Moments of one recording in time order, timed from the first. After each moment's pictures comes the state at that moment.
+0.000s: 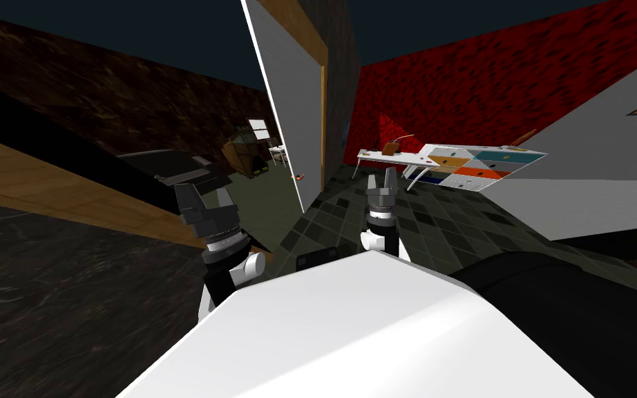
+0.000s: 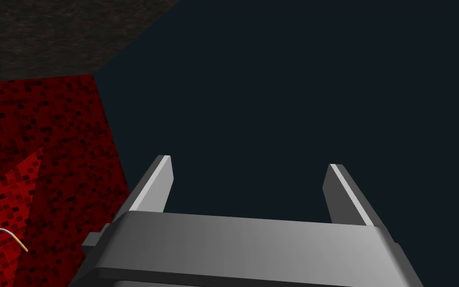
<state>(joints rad) 0.54 0.02 -0.04 -2.34 0.05 -0.61 0.03</state>
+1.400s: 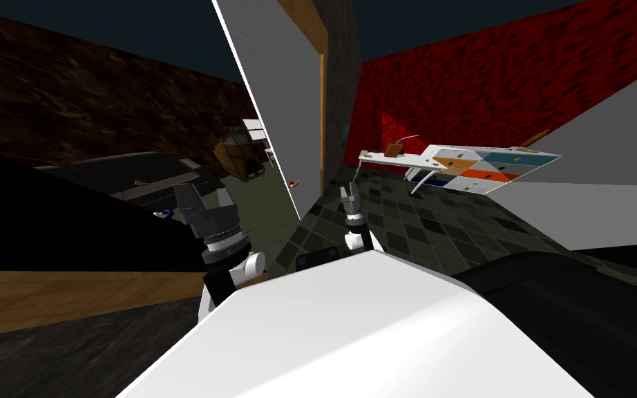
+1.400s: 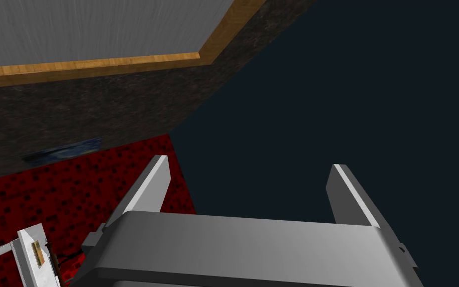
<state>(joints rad) 0.42 -0.05 0.16 -2.05 0.04 -0.64 0.00</state>
